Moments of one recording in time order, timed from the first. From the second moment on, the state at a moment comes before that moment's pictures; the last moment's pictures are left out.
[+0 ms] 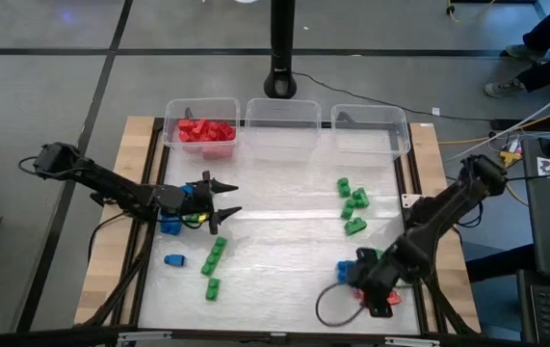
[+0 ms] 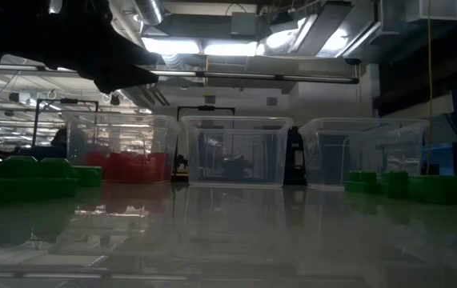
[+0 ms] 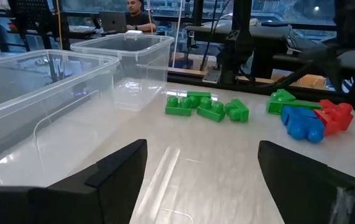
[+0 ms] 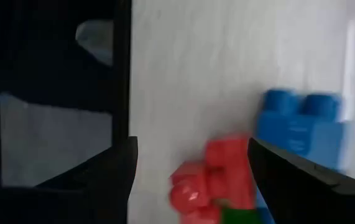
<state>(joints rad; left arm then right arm) -0.23 1.02 0.25 0.64 -0.49 -0.11 0.78 1.46 1.07 -0.71 -0.09 0.80</state>
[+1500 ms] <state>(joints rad) -0.23 1.02 0.25 0.64 -0.49 -0.10 0.82 1.66 1.07 -0.82 -0.13 0.81</state>
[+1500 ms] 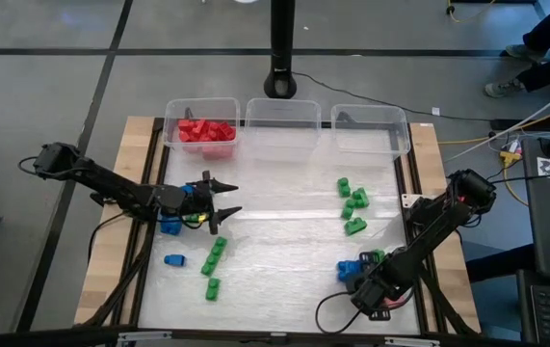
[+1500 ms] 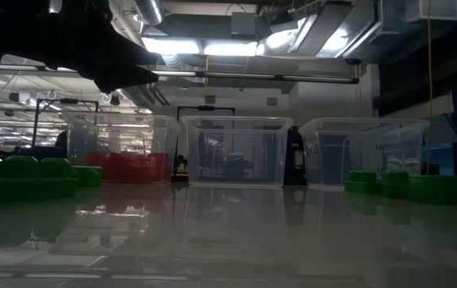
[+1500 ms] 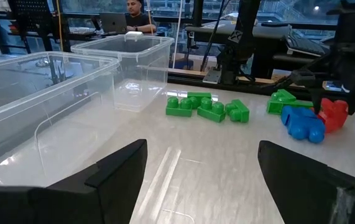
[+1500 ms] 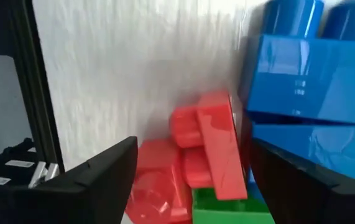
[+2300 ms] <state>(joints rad) -0.23 1.02 0.25 0.64 -0.49 -0.10 0.83 1.66 0.93 -0.66 -0.09 0.73</state>
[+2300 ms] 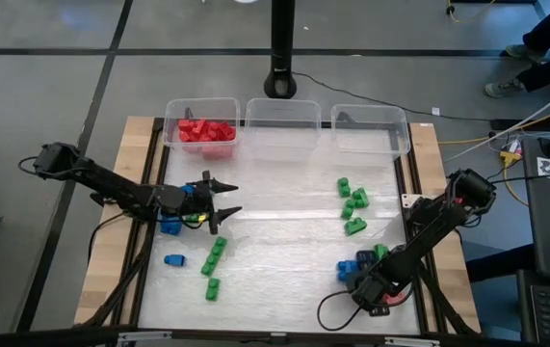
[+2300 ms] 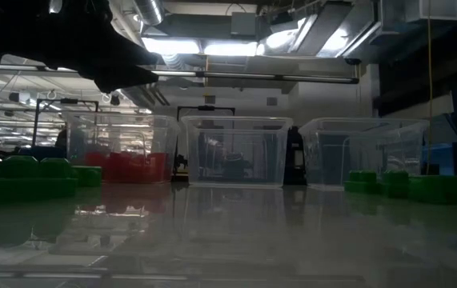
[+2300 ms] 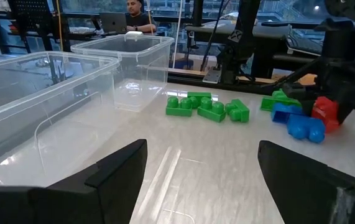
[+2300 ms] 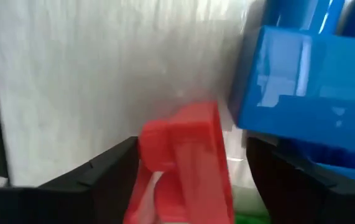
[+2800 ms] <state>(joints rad) -0.23 1.02 0.25 0.64 -0.49 -0.10 0.82 1.67 0.92 -0.66 0.01 0.55</state>
